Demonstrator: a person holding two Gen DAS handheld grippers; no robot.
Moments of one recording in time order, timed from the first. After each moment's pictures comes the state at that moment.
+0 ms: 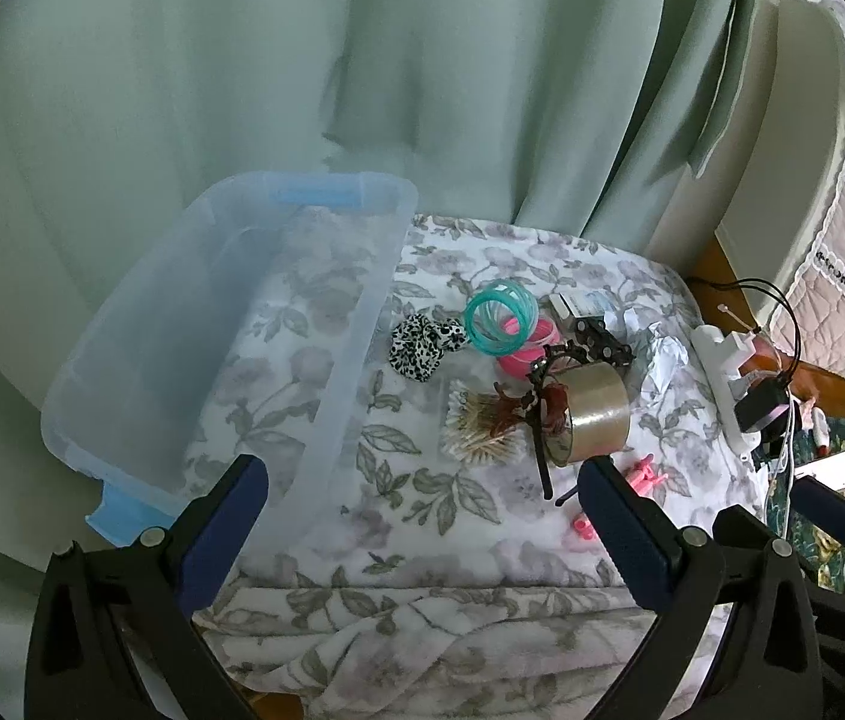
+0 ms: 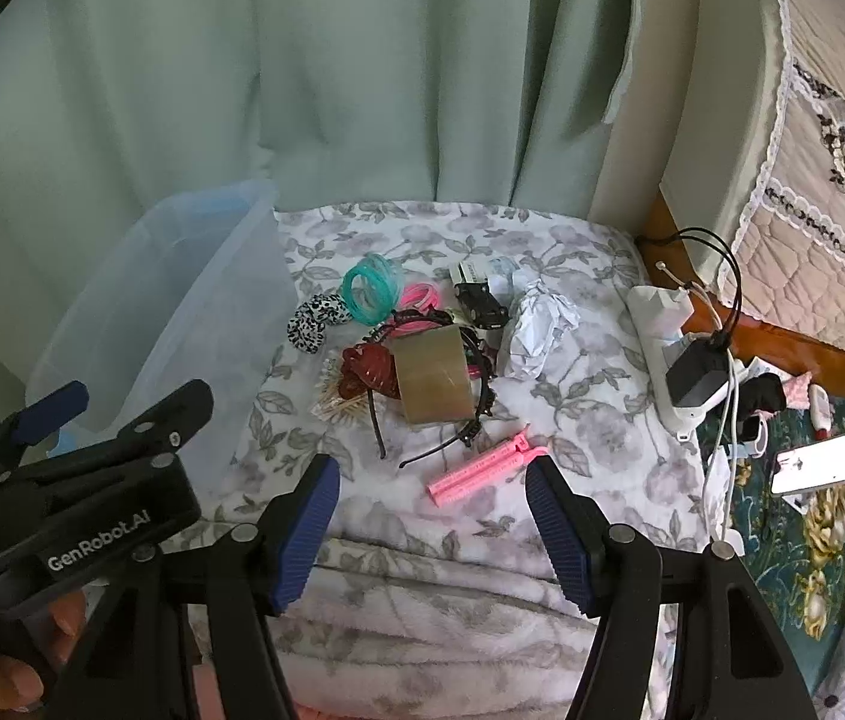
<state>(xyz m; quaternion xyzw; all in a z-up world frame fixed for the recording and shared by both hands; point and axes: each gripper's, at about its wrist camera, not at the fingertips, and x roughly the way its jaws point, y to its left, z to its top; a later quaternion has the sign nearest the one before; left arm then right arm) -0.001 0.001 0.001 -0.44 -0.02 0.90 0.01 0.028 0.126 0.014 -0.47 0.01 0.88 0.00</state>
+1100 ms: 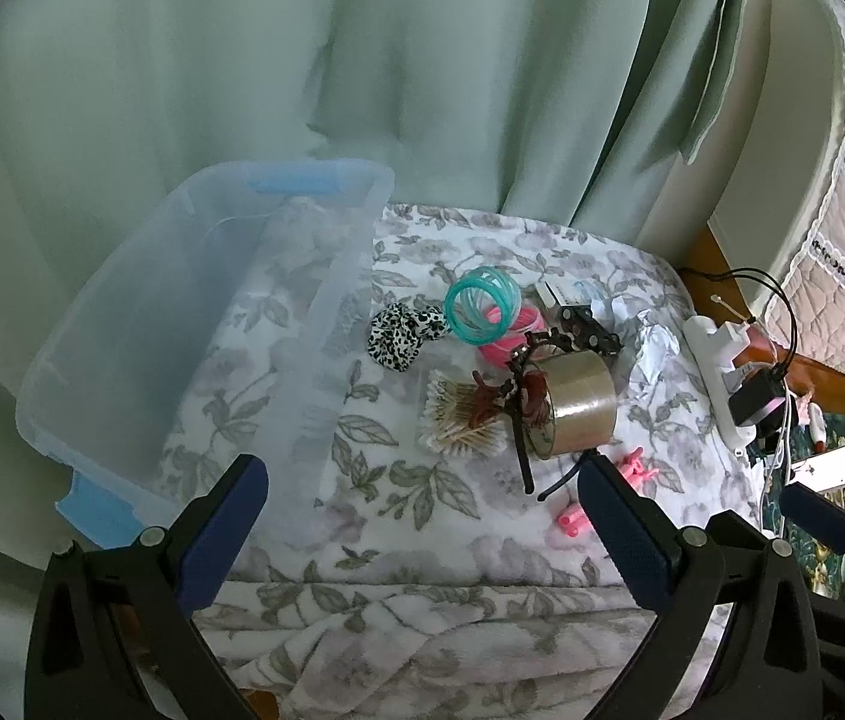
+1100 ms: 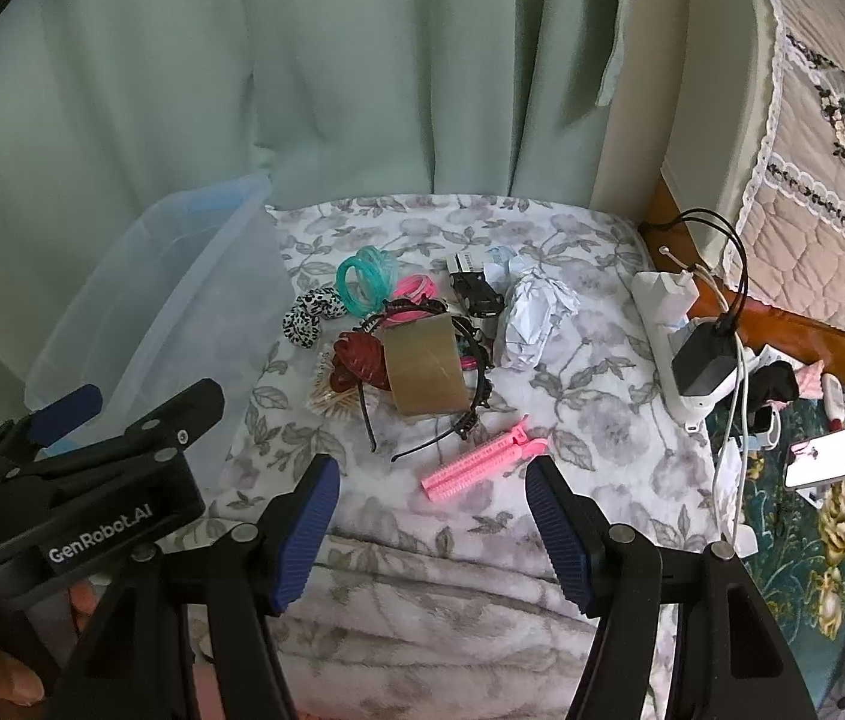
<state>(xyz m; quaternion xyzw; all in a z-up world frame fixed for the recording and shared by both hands) 0.003 0.019 -0.015 -0.45 -0.02 0.89 0.02 0.031 0.147 0.002 -0.47 0.03 0.88 -0.01</state>
